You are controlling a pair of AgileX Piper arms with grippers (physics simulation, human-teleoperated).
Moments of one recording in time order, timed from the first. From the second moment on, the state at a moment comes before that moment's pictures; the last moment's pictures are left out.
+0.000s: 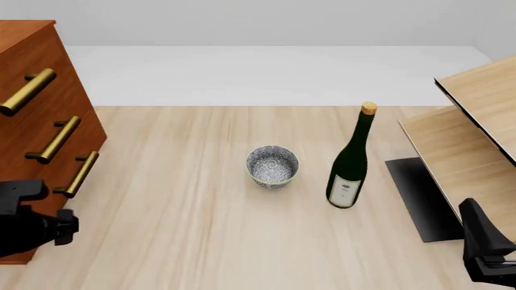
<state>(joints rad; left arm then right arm) 0.28 1.18 -0.35 0.16 0.14 0.00 0.00 -0.01 0.00 0.04</state>
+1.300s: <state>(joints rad) -0.25 1.15 -0.58 0.23 0.07 0.00 0.00 -0.01 0.00 0.05</state>
